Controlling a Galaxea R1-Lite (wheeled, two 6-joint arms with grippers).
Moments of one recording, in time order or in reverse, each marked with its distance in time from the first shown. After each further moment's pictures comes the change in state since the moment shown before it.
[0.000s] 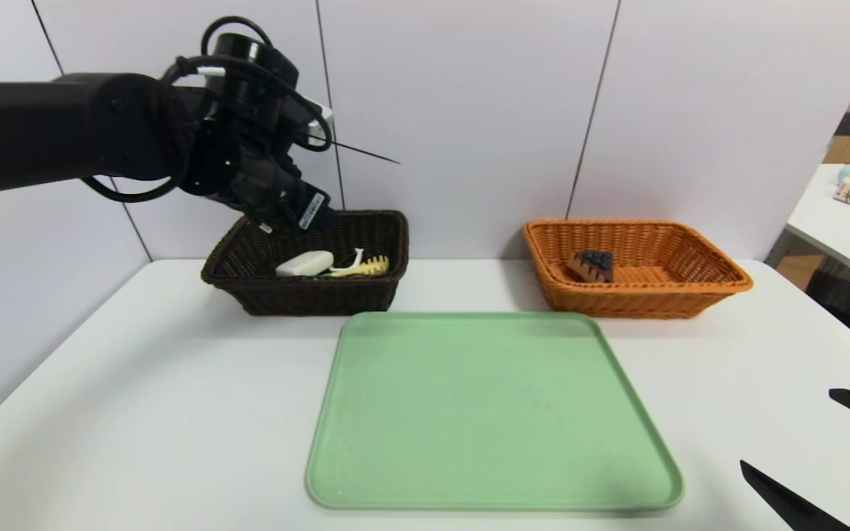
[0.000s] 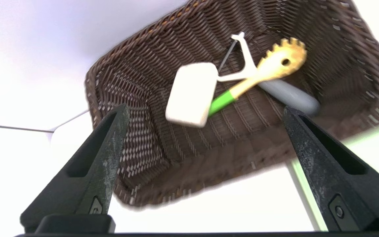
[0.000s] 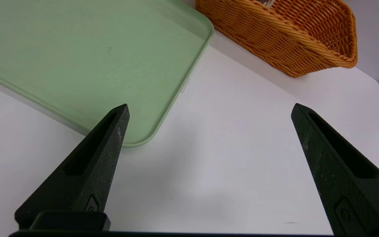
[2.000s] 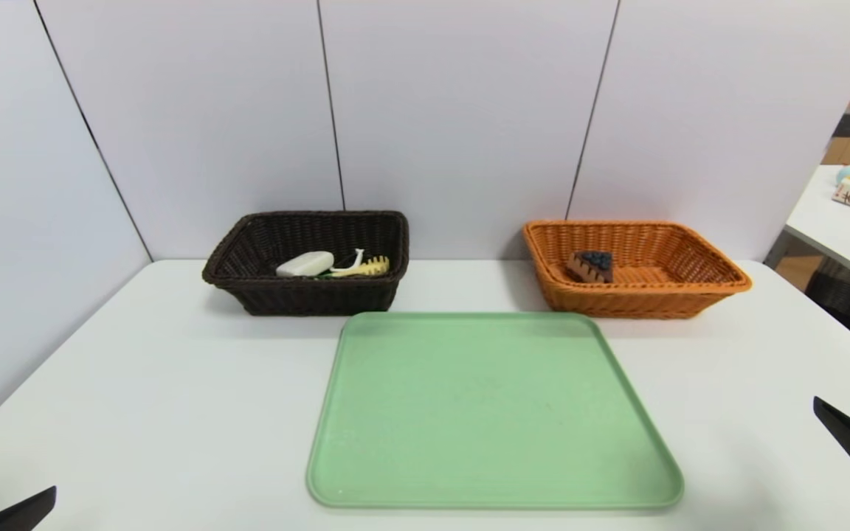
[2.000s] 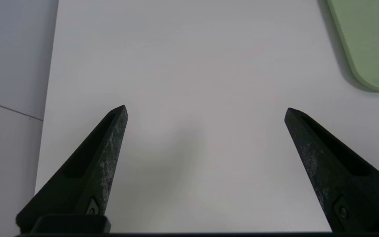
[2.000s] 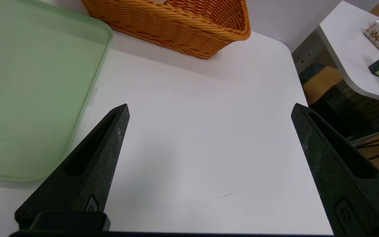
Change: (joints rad) left arm 0.089 -1.219 1.174 0.003 -0.002 -0.292; right arm -0.330 -0.039 -0.043 -0.006 -0.007 -0.005
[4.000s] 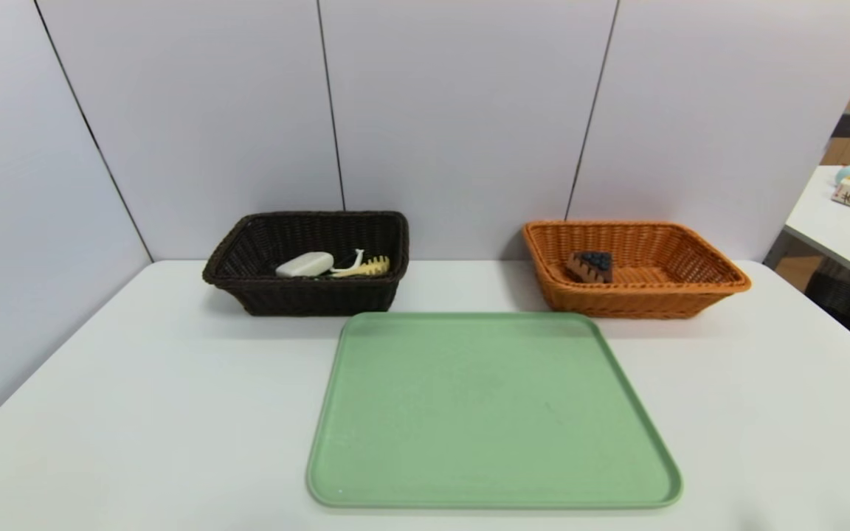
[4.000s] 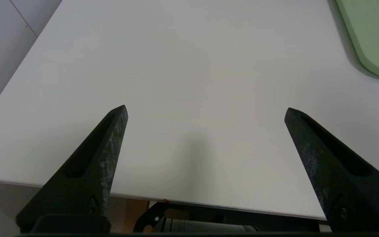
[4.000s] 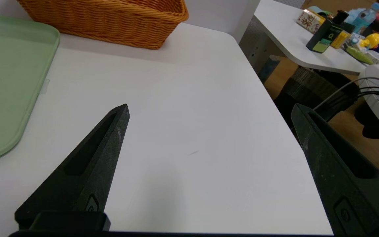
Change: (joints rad) left arm 0.334 -0.618 0.232 0.165 -0.234 -0.051; right arm -0.182 -0.396 0.217 0.016 0.008 0.011
